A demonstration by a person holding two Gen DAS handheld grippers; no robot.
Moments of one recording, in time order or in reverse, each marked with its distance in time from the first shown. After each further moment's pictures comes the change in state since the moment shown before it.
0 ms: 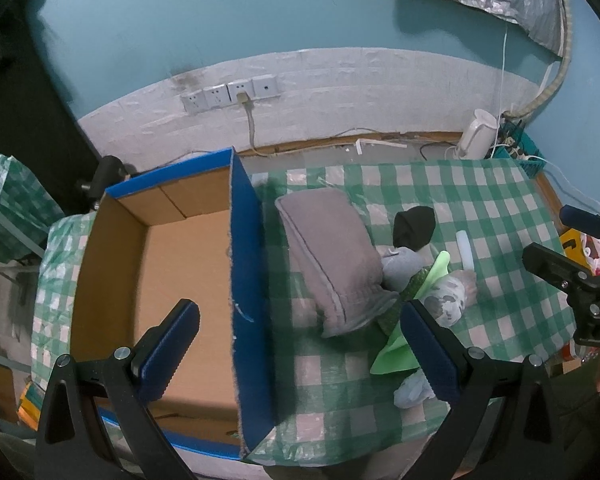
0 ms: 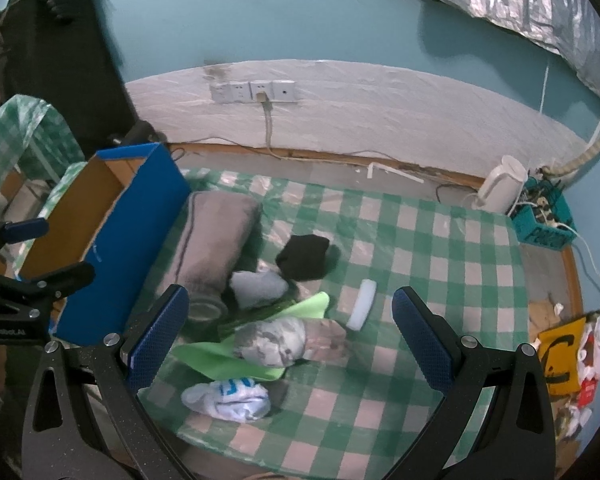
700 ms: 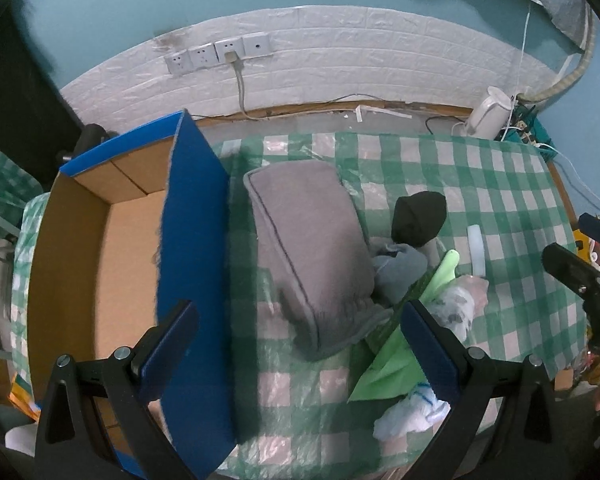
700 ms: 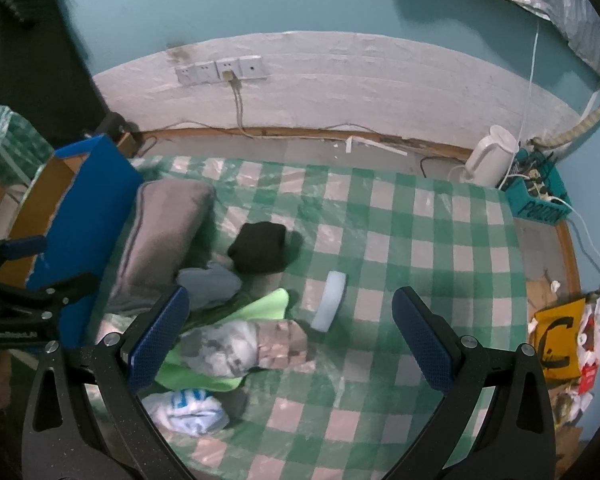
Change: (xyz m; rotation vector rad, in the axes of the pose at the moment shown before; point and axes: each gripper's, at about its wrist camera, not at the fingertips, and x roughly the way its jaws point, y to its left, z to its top) left arm 0.069 -0.018 0.051 -0.033 0.170 -0.016; right arm 0.046 -0.042 0.008 0.053 0.093 -0.050
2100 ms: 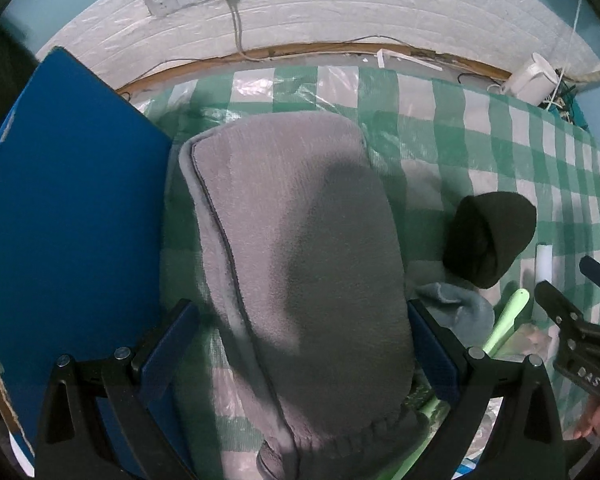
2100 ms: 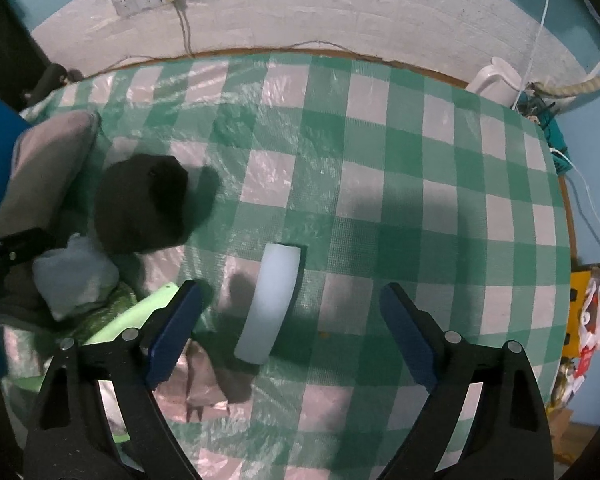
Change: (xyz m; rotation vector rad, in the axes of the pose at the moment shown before) left arm 0.126 -0.015 0.052 -0.039 0.232 0.044; right arm 0.133 -0.039 -0.010 0.045 0.258 -0.097
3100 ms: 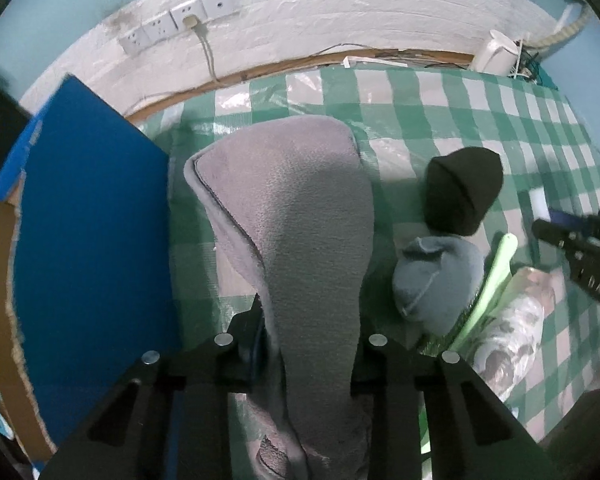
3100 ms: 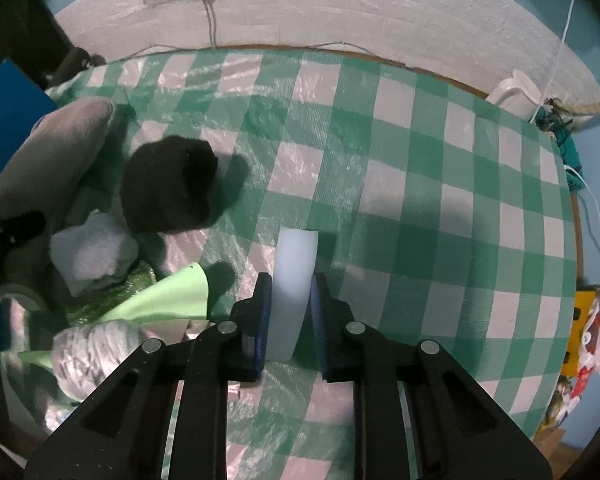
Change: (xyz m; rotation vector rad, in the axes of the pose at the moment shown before) left arm -0.024 -0.001 -0.032 0.157 -0.087 -0.011; right arm -0.022 0.023 -0.020 -0.069 -0.011 0.053
